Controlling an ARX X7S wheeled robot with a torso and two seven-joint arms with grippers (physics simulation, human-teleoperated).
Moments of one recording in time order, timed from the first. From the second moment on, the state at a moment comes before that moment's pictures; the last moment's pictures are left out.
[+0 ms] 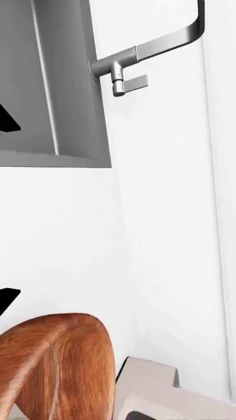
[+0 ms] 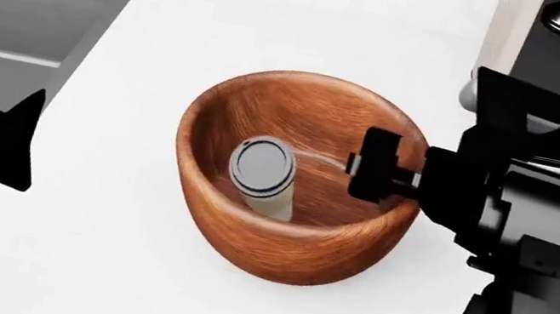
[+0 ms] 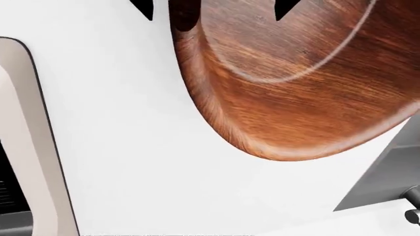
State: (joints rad) left arm -0.74 -0.64 0.33 0.20 -0.86 -0.73 -0.29; right arm 1.45 0.17 0.01 1.30 0.04 0.78 -0.42
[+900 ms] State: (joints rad) left arm -0.83 -0.59 0.34 0.17 -0.89 -0.80 -0.34; right arm 1.02 0.23 -0.02 0.00 -0.03 1.10 -0.52
